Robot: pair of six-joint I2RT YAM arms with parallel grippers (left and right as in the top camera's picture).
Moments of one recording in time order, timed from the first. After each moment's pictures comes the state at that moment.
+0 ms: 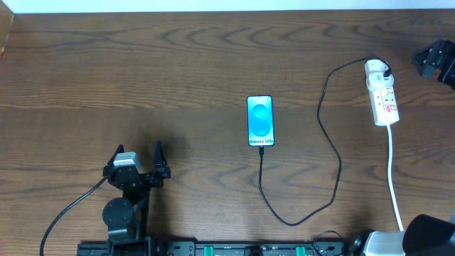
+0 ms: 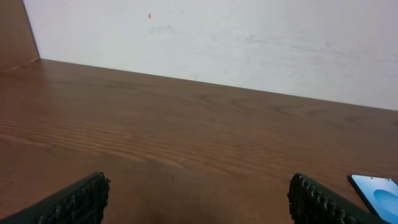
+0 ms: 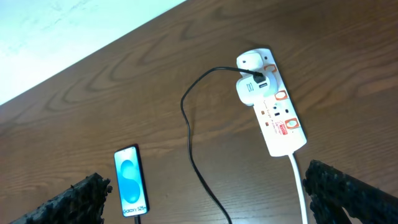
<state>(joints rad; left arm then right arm) 0.10 0.01 0.02 -0.11 0.07 -0.12 -0.48 1.58 1.85 -1.24 -0.47 0.02</state>
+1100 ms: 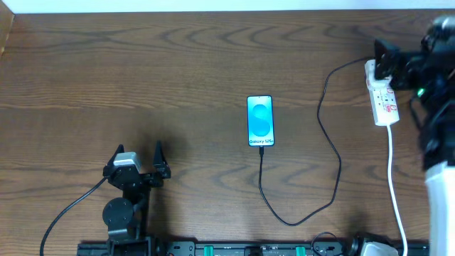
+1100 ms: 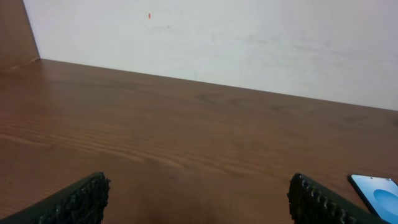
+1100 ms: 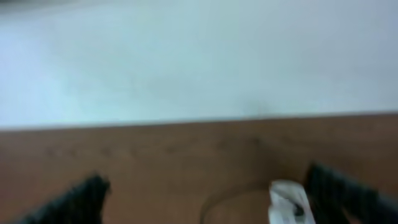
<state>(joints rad) 0.10 0.01 0.02 -0.11 0.07 -0.12 -0.21 1.13 1.04 -0.16 -0.37 0.06</state>
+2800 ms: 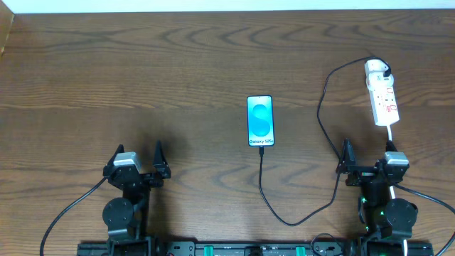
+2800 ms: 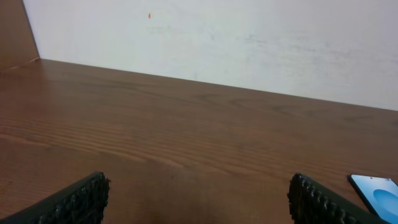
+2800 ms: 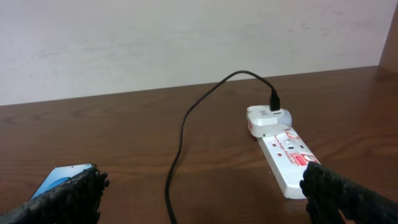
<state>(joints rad) 0.10 0.01 0.02 -0.11 0.07 -0.12 -0.08 0.02 0.01 -0.05 -0.07 0.11</state>
